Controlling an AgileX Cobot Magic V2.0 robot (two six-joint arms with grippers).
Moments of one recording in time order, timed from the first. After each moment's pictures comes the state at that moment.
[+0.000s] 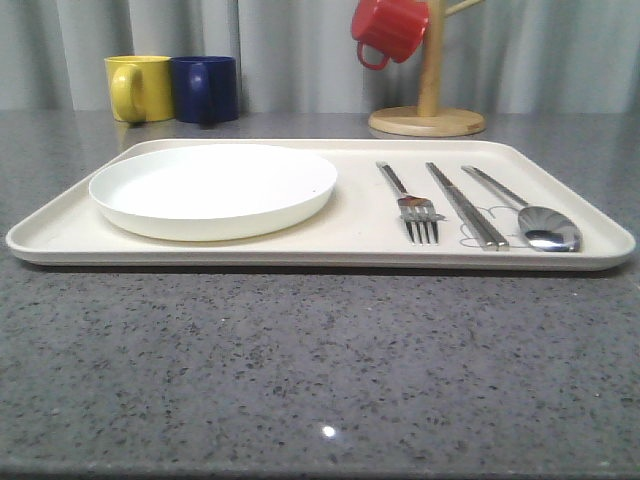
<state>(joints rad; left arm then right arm) -0.20 0.31 -0.35 -0.38 0.16 0.38 0.08 0.66 -0.68 -0.20 0.62 0.34</state>
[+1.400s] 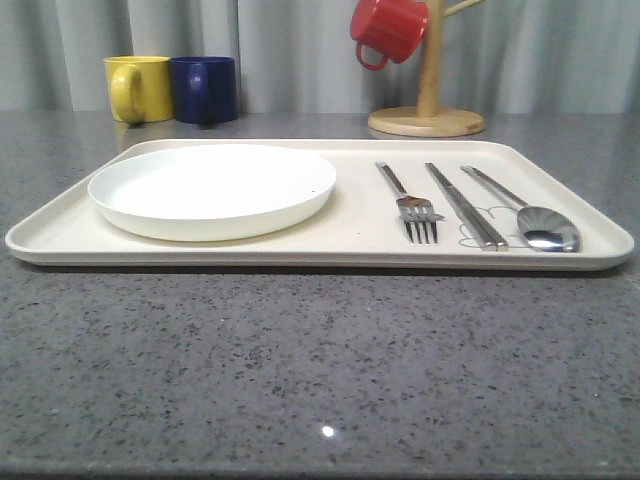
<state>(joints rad) -0.20 0.31 -0.35 -0.38 0.16 0.38 0.08 0.29 -0.44 -0.22 0.48 0.34</state>
